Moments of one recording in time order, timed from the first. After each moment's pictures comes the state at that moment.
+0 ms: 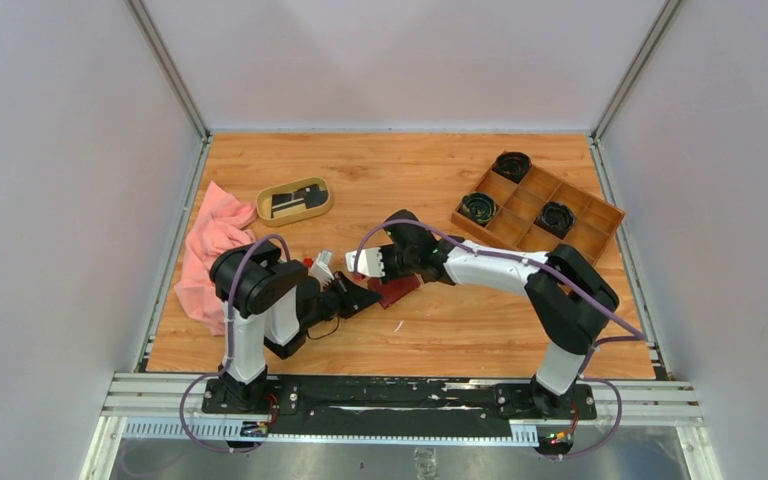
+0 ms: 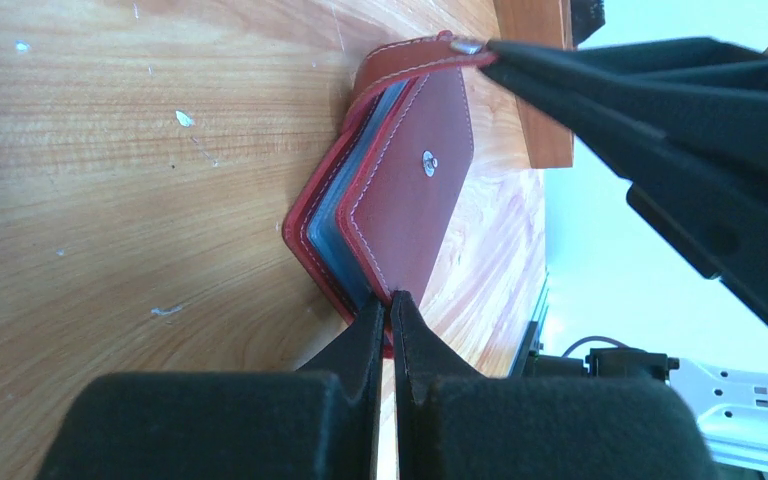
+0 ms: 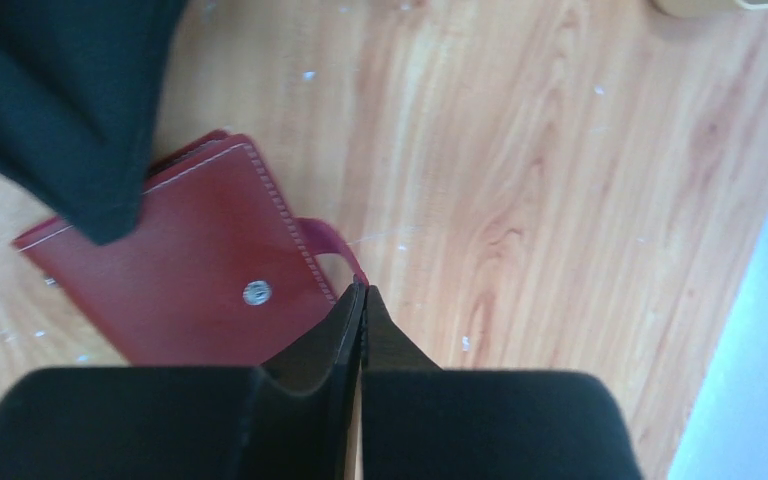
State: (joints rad) left arm -0.62 1.99 0.13 1.55 0.26 -1.15; right arm 0.86 1.73 1.06 -0.17 -0.17 -1.02
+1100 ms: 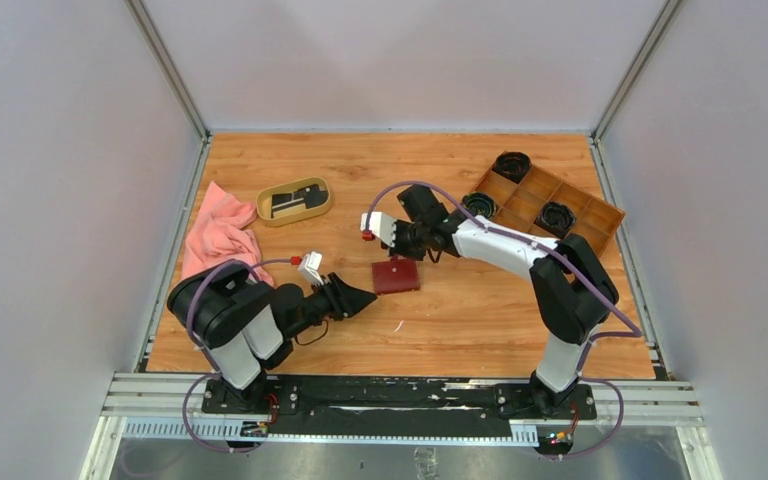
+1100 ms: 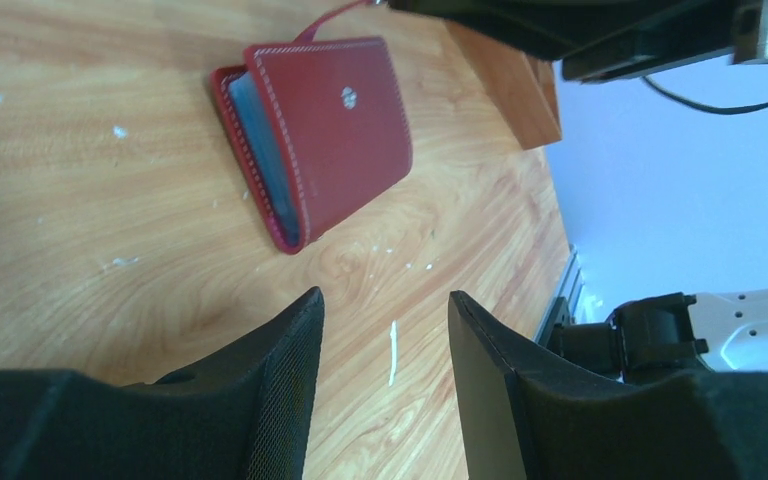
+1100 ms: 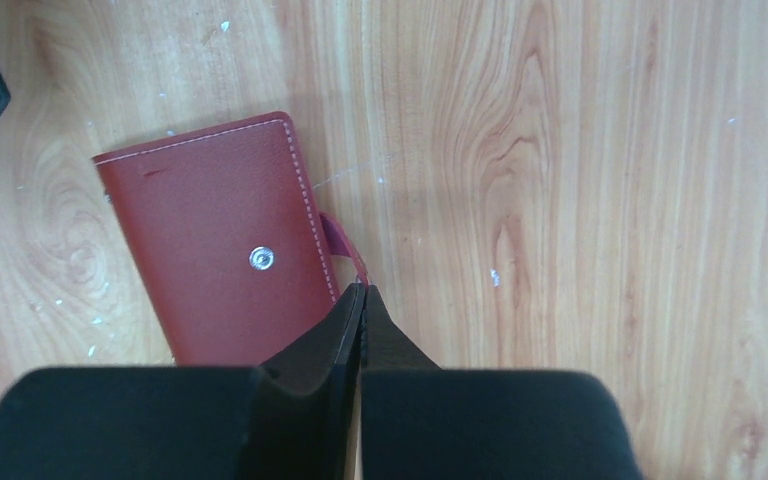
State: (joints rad) left arm -0.62 1.72 0.01 1.52 0.25 -0.97; right arm 0.72 1.76 1.20 -0.32 -0.26 -0.79
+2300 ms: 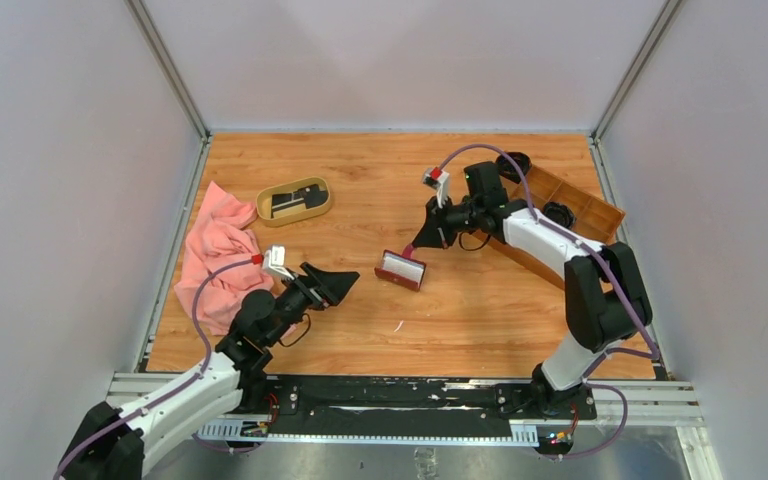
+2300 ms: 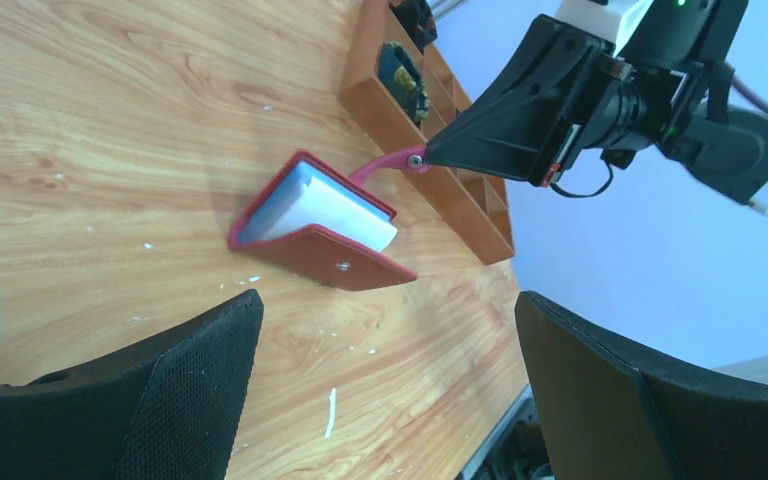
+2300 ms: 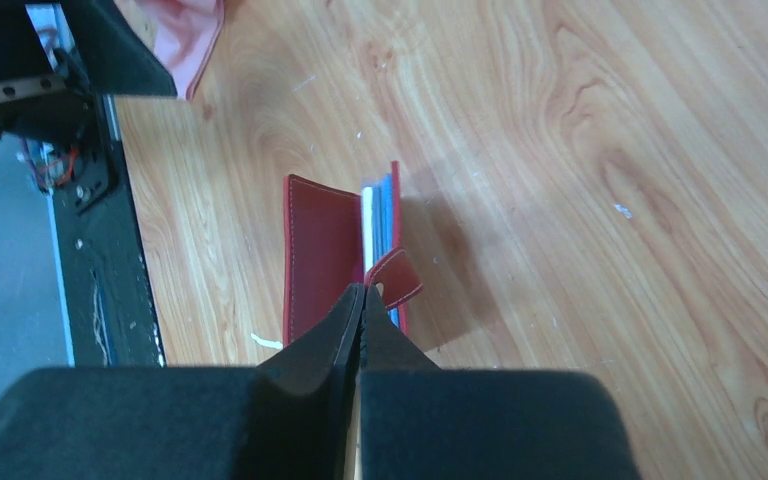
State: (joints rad) left arm -0.62 0.62 0.02 0.57 -0.01 -0.93; right arm 0.41 1.65 1.11 -0.25 -0.87 -0.17
